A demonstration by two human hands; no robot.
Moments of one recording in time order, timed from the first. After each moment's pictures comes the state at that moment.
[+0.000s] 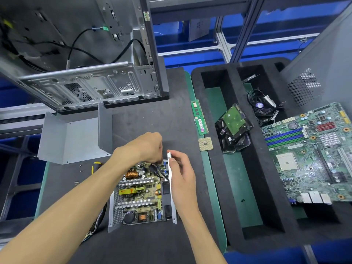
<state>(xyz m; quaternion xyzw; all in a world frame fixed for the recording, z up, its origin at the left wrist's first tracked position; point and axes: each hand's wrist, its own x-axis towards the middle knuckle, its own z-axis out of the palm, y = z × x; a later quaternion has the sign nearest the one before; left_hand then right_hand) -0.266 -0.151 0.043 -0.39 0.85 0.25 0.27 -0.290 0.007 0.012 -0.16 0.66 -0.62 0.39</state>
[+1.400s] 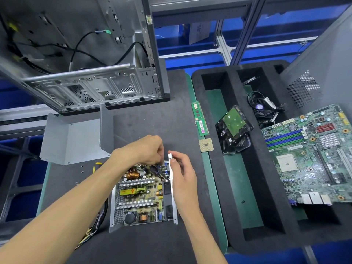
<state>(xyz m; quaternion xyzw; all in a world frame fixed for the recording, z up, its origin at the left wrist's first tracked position) -0.259 -0.154 0.045 -0.36 0.85 0.27 0.27 -0.291 0.007 0.011 -0.16 0.66 -0.62 0.39</state>
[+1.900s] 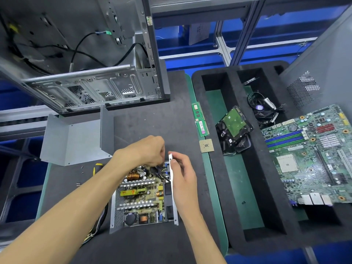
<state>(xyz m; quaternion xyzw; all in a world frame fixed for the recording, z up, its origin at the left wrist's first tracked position) -0.261 -0.150 0.045 -0.36 0.85 0.25 0.27 -0.290 0.007 0.012 -0.16 0.66 -0.62 0.39</state>
